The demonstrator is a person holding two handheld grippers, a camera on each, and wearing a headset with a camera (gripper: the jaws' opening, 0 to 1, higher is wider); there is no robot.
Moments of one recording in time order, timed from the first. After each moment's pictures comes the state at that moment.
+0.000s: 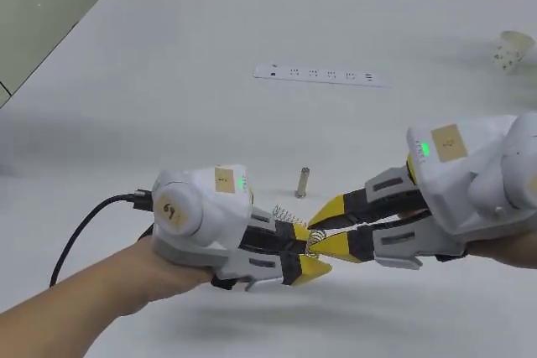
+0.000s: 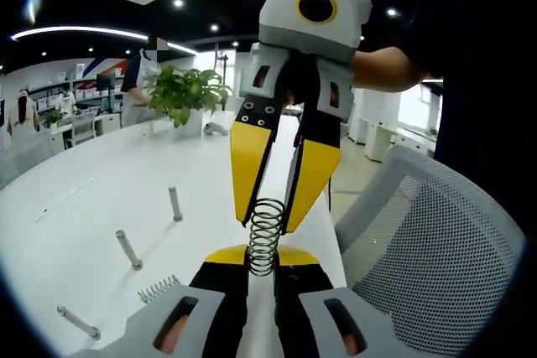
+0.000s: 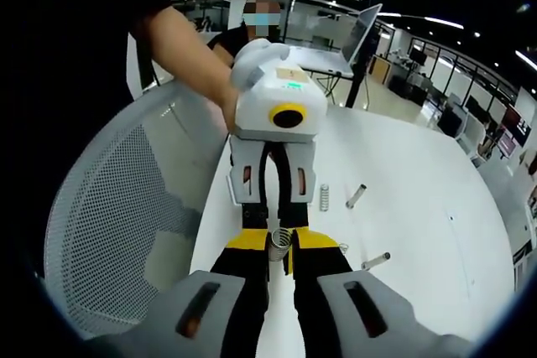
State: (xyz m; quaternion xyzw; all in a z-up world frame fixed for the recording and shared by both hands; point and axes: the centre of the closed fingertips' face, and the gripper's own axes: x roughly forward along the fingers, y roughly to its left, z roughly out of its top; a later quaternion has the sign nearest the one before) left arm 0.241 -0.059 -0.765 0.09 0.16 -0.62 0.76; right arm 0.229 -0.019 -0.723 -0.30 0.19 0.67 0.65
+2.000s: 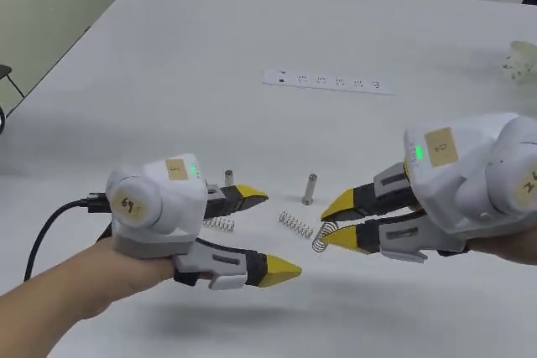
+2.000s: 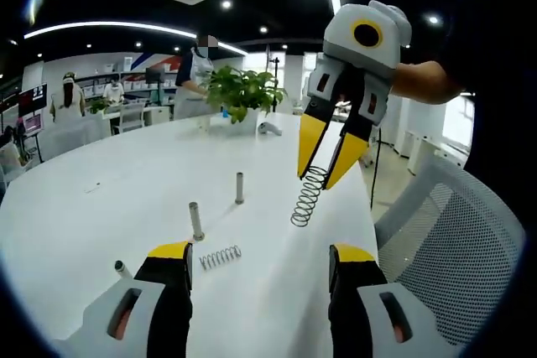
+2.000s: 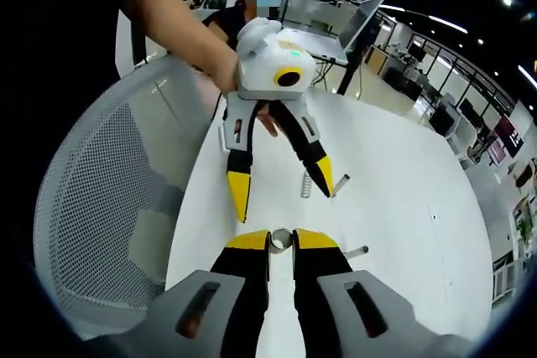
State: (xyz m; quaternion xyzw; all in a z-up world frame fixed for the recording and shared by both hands) left arm 0.281 0.002 -0.764 0.07 0.17 -0.51 0.84; right arm 0.251 -0.026 -0.727 -0.36 0.19 0.63 0.66
